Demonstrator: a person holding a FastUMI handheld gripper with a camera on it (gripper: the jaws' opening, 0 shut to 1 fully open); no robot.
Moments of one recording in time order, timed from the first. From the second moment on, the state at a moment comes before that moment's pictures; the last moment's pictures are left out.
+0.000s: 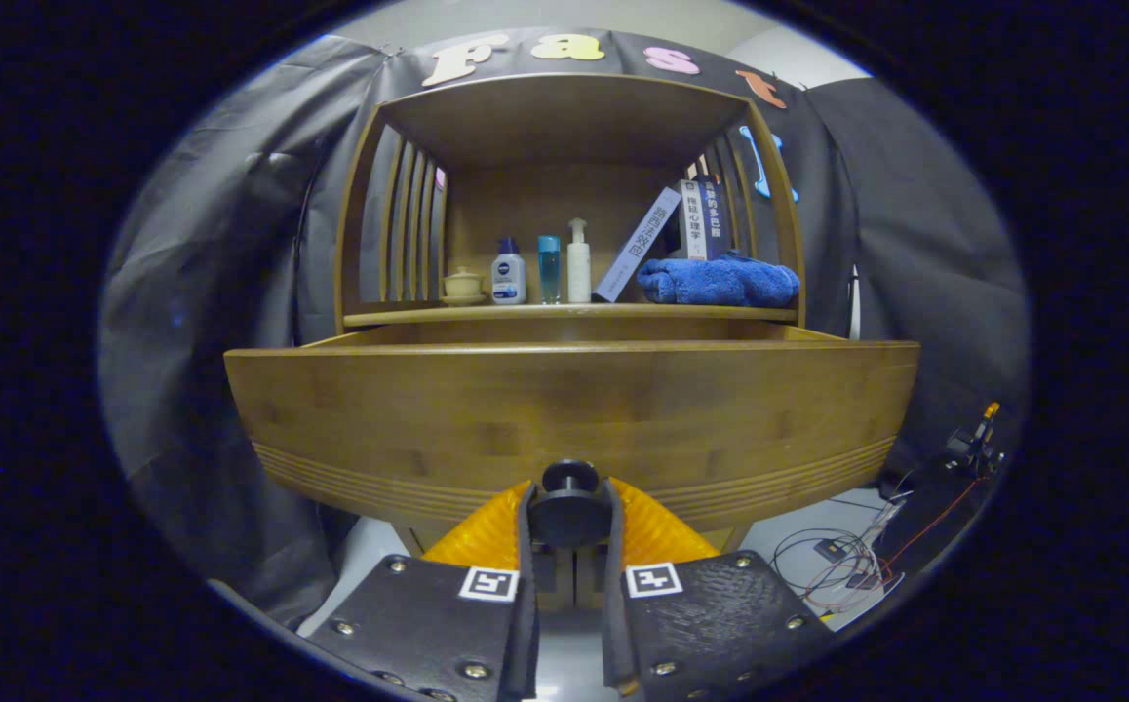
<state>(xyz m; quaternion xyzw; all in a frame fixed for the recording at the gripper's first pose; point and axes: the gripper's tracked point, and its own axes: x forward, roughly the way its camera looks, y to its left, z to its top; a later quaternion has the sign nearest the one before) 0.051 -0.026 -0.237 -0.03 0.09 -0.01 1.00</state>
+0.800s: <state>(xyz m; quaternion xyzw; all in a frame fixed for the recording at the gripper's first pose) -0.012 -0.054 -0.219 -0.07 0.05 0.01 1.00</state>
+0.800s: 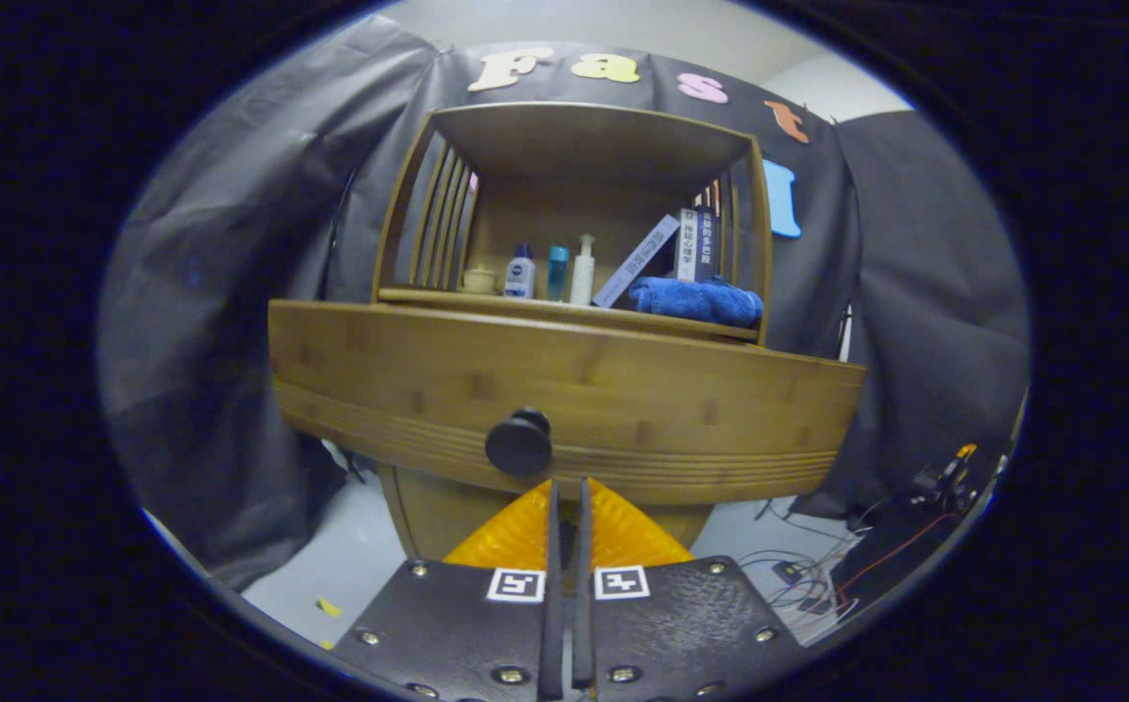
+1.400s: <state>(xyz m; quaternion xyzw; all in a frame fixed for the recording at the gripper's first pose) 0.040 -0.028 -0.136 0.00 0.13 0.04 0.99</state>
